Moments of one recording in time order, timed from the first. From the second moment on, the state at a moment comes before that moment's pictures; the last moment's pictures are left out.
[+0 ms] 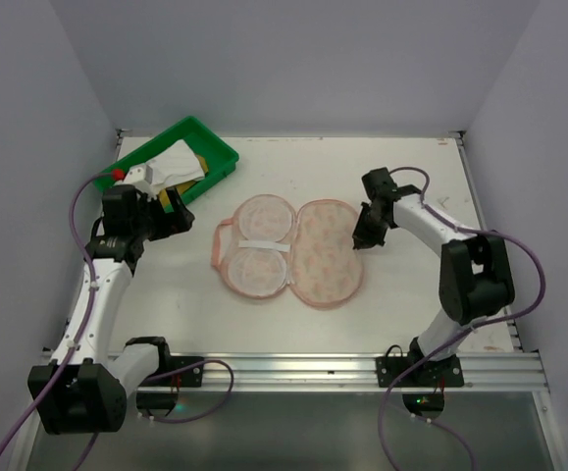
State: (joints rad) left arm 0.05 1.03 0.84 -0.44 0.19 -0.28; right arm 0.29 1.73 1.16 -0.72 -0.04 0.70
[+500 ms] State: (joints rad) left arm 0.05 1.03 0.94 -0.51 0.19 -0.28; right arm 0.30 1.55 1.42 -0.84 -0.21 0.53
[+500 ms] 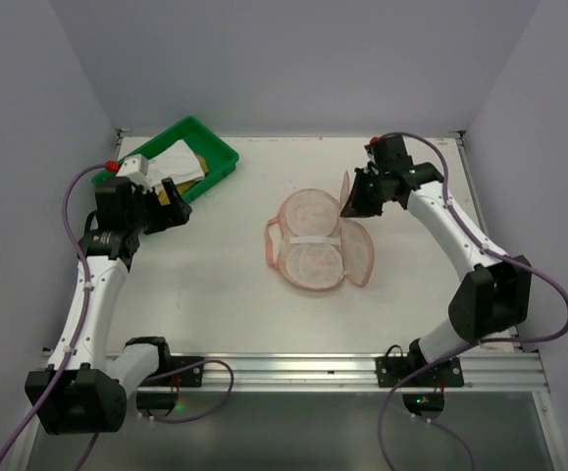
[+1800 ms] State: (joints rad) left arm 0.04 0.79 1.11 -0.66 -0.01 -0.26; right arm 0.43 0.92 1.18 -0.52 0.02 0.53
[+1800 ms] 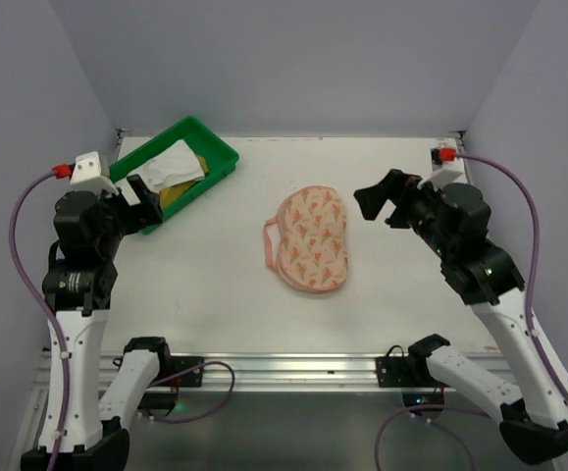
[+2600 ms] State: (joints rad) left arm -0.08 0.24 0.95 -0.74 -0.37 -0.26; right arm 0.43 0.29 0.82 -0.47 0.30 0.37
